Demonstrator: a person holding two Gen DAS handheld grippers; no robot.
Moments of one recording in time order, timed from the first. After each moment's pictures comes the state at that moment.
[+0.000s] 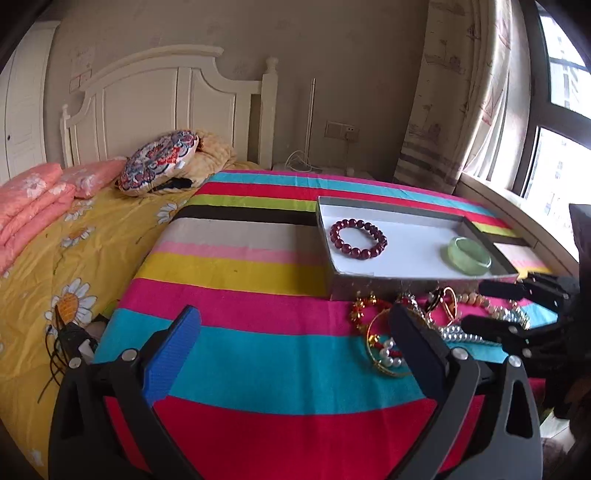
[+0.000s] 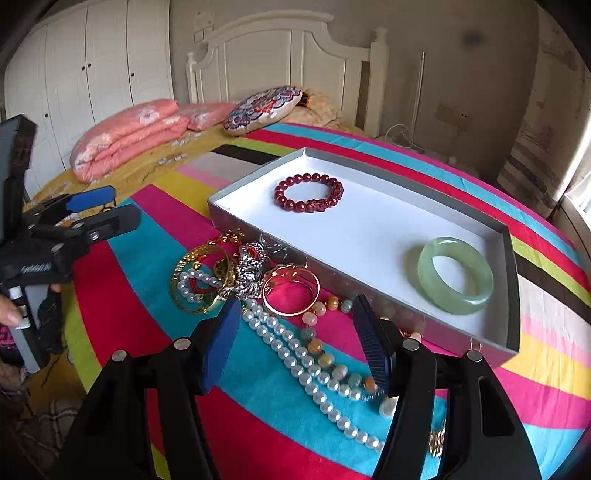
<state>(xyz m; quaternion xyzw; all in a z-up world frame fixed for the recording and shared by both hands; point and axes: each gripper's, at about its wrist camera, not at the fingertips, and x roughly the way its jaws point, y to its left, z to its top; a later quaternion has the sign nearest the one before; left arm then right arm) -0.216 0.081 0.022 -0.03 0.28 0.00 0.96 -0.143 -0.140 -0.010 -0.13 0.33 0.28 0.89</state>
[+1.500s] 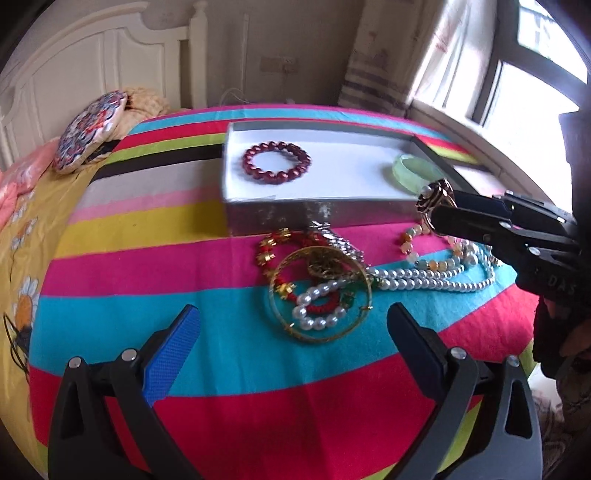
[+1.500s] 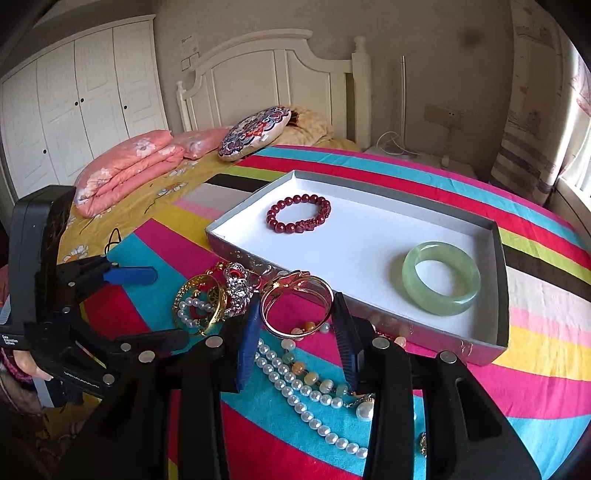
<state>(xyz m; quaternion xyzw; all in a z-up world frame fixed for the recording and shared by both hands) -0.174 0.019 -0.013 0.01 0.41 -0.12 0.90 -0.150 -0.163 0.004 -0.06 0.31 0.28 0.91</state>
